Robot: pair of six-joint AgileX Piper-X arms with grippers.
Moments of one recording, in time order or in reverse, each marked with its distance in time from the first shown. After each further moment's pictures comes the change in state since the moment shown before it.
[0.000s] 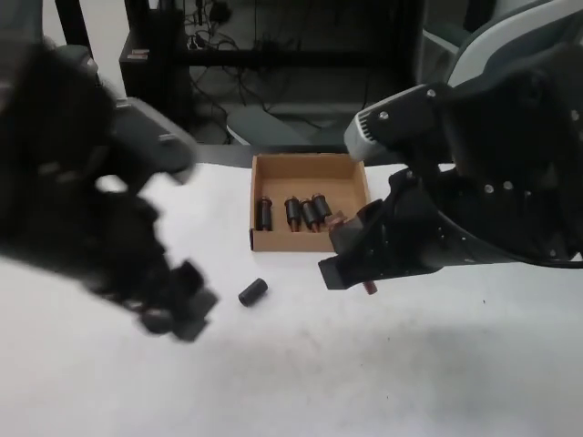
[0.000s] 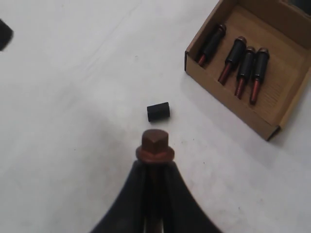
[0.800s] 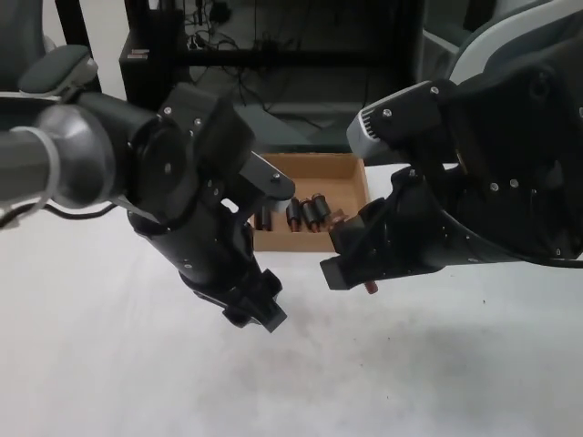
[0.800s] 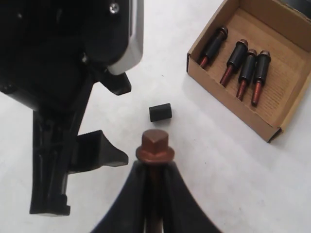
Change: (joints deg) left arm -2.5 24.8 -9.9 -5.6 -2.1 0.0; right arm 0.0 -0.3 0.0 0.3 -0.5 -0.2
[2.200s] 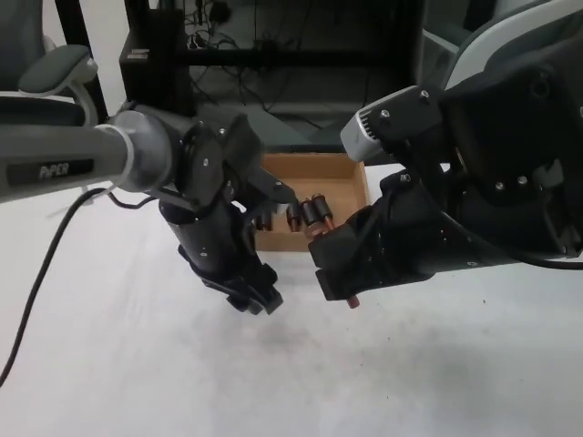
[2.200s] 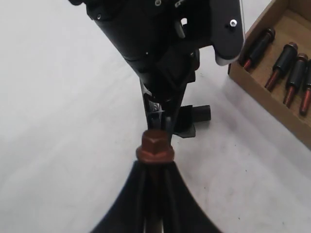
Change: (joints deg) left arm 3.8 15.6 -11.0 1.0 -1.8 2.6; right arm 0.0 0.0 0.0 -0.4 -9.0 -0.1
